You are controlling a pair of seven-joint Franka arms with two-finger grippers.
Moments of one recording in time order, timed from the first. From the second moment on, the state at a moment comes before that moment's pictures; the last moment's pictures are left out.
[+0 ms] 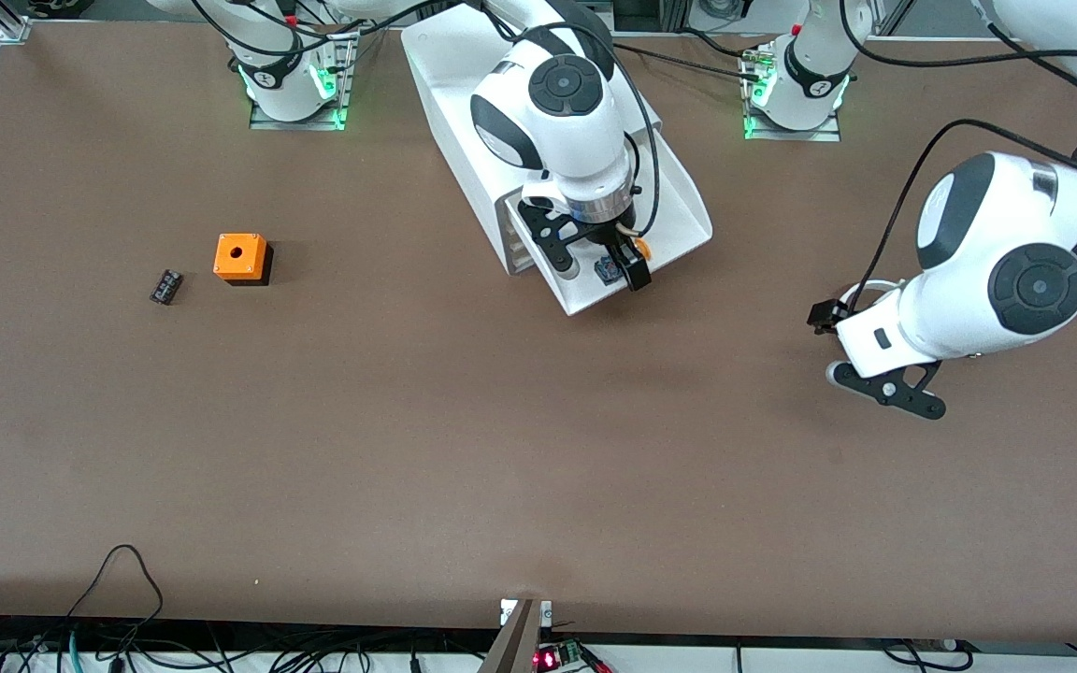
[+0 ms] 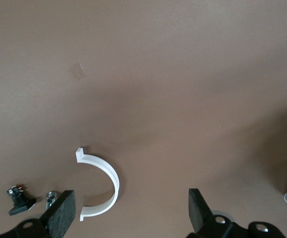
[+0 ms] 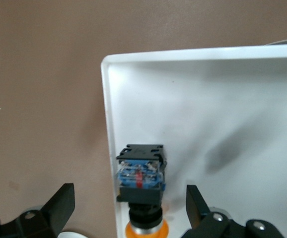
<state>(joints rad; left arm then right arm) 0.17 0.46 -0.42 -1.45 0.19 1.65 0.10 0.83 0.73 0.11 -1.14 0.02 2.11 1.95</state>
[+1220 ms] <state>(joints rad) 0.16 0.49 -0.42 -1.43 0.19 1.65 -0.05 0.83 0.70 0.10 -1.05 0.01 1.97 1.85</state>
